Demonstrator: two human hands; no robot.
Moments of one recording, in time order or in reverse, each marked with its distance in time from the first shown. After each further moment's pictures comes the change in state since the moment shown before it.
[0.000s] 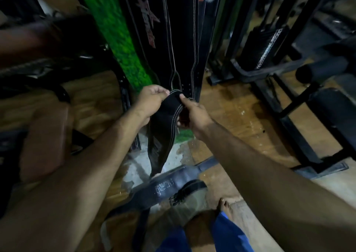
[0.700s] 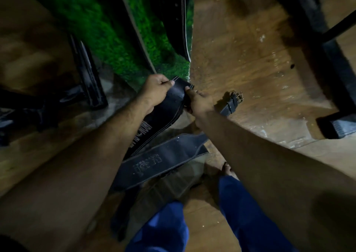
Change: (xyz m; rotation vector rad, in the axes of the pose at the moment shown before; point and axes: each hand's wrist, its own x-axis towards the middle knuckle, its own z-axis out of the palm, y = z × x) left_hand 0.180 -0.421 0.188 0.240 -0.139 -0.174; right_hand 0.245 0.363 -0.198 -0.015 0.491 0.270
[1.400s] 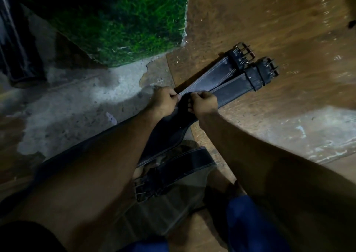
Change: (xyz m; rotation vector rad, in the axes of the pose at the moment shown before) left_hand 0.152 -0.257 0.204 0.301 -0.128 -0.062; right_hand 0.251 0.206 -0.042 -0.233 0.141 -0.037
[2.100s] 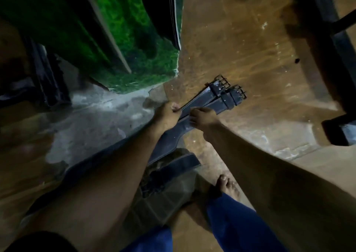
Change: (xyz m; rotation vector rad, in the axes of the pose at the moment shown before) left_hand -0.088 0.103 -0.081 -0.173 -0.142 -0.067; right_hand -0.107 -0.115 -0.061 0.013 -0.122 0.124
